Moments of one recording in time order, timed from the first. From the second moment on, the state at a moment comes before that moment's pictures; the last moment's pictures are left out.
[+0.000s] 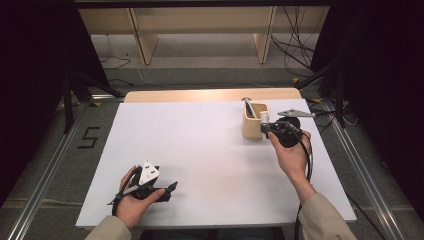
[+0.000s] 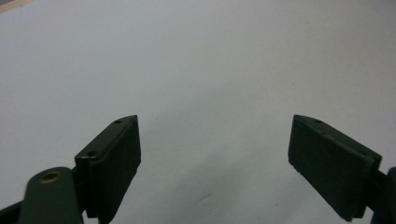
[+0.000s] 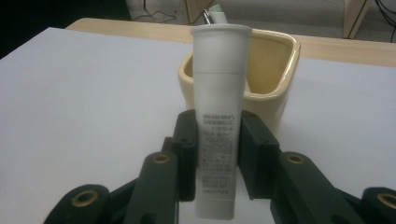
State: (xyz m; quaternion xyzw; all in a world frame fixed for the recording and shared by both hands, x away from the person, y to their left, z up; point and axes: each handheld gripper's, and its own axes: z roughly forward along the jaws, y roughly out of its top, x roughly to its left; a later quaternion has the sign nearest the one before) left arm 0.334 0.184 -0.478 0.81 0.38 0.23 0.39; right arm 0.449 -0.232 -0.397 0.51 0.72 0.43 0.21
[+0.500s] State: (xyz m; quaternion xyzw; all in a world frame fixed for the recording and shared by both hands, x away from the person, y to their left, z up) left arm 0.334 0.184 -0.478 0.81 0.38 0.23 0.39; right arm 0.454 -0.233 -0.392 0.51 0.72 0.43 0.21
